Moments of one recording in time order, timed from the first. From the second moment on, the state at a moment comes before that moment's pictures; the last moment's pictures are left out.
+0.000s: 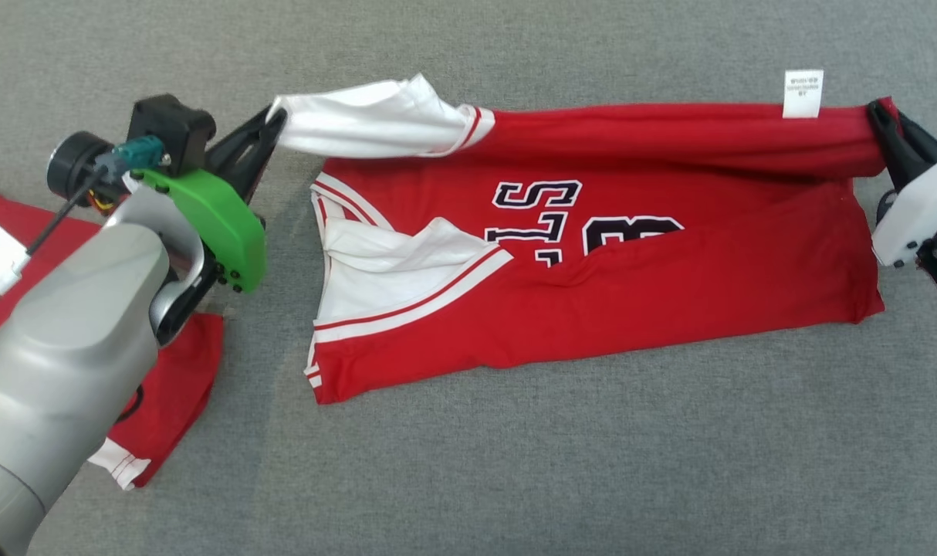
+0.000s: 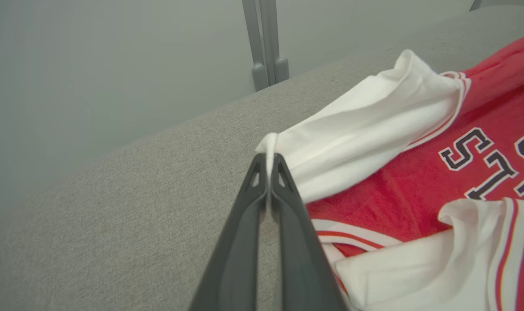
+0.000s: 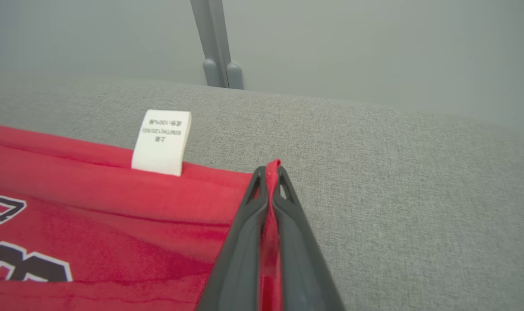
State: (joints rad) left arm -1.09 0.45 -1.19 0.78 -0.95 -0.13 -0.26; right arm -0.76 -0.62 0.48 0.65 0.73 0.13 -0.07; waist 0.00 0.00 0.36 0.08
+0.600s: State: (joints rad) left arm -0.81 0.62 -1.27 0.42 -0.93 -0.12 -0.03; right arm -0.53 -0.81 0.66 0.48 0.95 0.13 0.01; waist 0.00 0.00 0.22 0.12
